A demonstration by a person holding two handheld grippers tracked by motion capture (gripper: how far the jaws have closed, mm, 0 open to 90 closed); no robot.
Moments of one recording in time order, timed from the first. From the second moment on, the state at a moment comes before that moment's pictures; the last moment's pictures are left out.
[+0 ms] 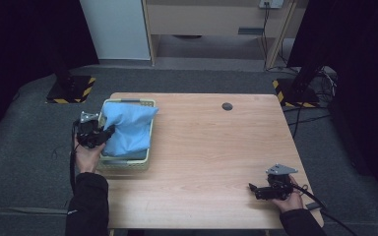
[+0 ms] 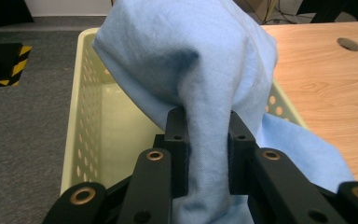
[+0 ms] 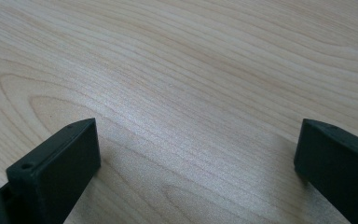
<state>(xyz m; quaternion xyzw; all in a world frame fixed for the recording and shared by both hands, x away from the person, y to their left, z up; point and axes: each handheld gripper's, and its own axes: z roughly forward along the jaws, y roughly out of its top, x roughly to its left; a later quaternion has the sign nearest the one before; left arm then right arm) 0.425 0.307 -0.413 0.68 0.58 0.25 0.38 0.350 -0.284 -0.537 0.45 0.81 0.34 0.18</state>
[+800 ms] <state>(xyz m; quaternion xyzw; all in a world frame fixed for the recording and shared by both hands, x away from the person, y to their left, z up) 0.423 0.308 -0.416 0.65 0.58 0.32 0.37 0.350 -0.284 -0.537 0.45 0.81 0.34 0.18</state>
